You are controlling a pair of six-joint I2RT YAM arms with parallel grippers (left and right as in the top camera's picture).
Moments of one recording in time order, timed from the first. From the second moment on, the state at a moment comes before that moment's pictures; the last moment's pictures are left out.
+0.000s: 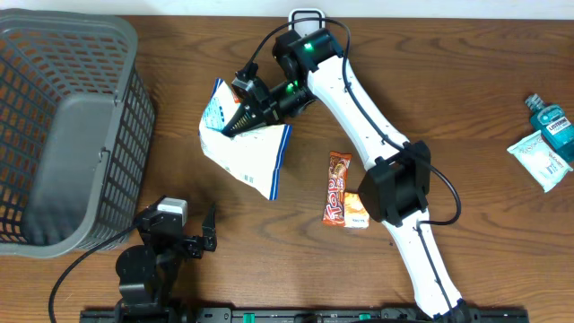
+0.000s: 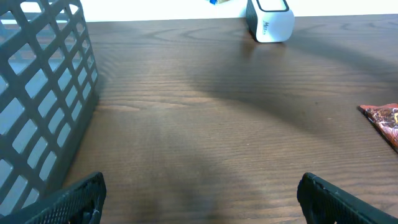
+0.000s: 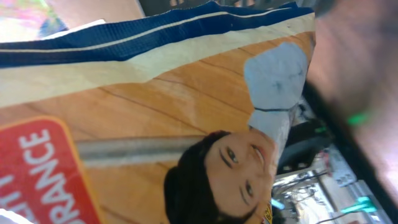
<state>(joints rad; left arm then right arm) 0.04 0.01 0.13 -0.47 0.22 0.03 0.55 2.52 2.54 -1.70 -1.45 0.10</state>
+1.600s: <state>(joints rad) 0.04 0.01 0.13 -0.47 0.22 0.03 0.63 2.27 2.54 -1.03 0.11 -0.25</state>
